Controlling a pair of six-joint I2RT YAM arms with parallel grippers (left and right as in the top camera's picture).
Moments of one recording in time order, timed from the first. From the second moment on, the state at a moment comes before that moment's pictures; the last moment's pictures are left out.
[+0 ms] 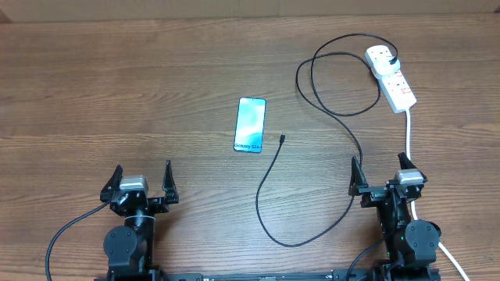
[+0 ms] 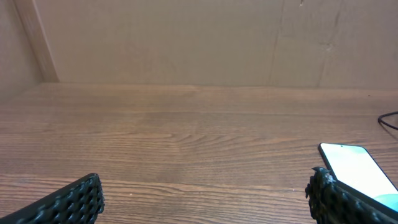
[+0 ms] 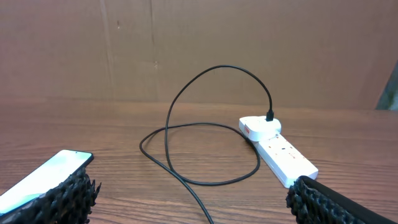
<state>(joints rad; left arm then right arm) 0.05 0.01 0.01 -0.08 -0.02 -0.02 0.02 0.01 0.02 -0.03 -0.06 0.00</state>
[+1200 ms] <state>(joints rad) 0.05 0.65 1.17 -0.56 0.44 -0.26 0.02 0.01 0.02 -0.03 -0.07 -0.01</state>
